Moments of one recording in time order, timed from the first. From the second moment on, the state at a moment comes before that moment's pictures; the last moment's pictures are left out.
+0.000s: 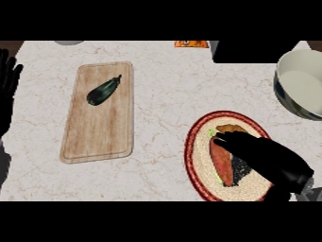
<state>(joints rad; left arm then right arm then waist) -0.27 0.38 0.16 -1.48 0.21 0.09 -0.02 -0.12 -0.56 0.41 -1.80 0.63 0.55 0.05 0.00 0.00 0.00</state>
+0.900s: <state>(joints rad) -0.25 0.33 0.19 -1.49 0.17 0.05 -0.02 -0.14 -0.38 0.41 -1.59 0.87 0.52 -0.12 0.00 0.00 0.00</state>
